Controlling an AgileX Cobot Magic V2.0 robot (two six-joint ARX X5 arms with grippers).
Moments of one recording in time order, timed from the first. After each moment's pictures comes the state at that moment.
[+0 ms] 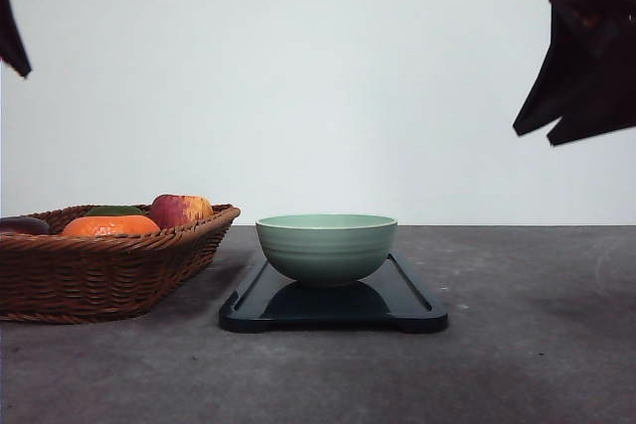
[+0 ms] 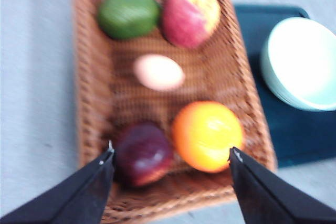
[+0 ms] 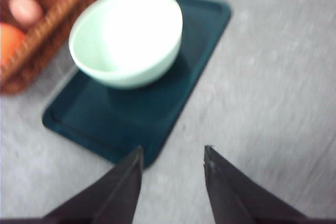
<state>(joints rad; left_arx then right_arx) -0.08 1.04 0.97 -0.75 0.24 -0.08 0.42 0.87 0.54 -0.22 -0.16 0.16</state>
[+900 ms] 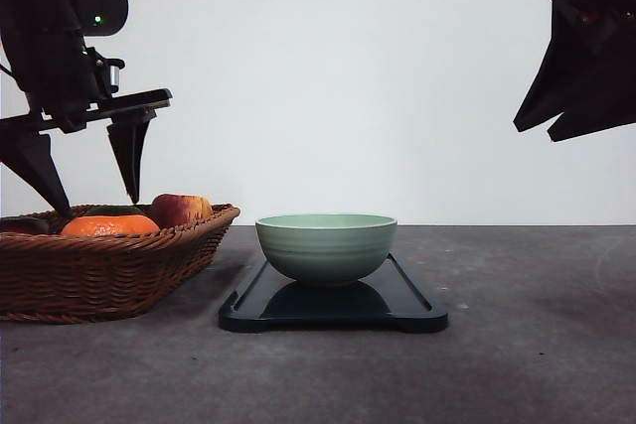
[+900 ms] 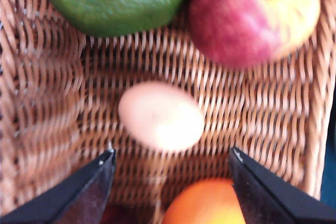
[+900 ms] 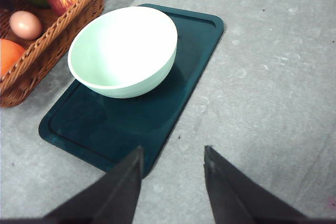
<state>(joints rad) -0.20 1.77 1.40 -0.83 0.10 -0.33 0.42 0.87 0.54 -0.21 -0.16 0.16</state>
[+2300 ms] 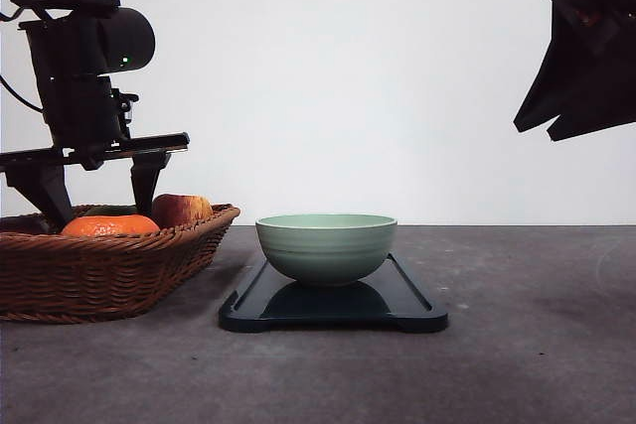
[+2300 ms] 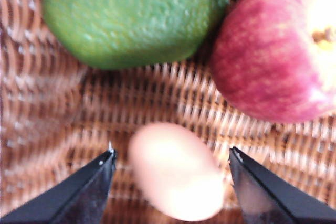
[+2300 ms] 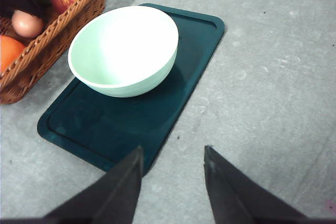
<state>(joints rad) -0.24 1.86 1.41 -0.73 -0.02 -0.42 0.42 0.87 0.54 -0.21 -0.16 0.13</state>
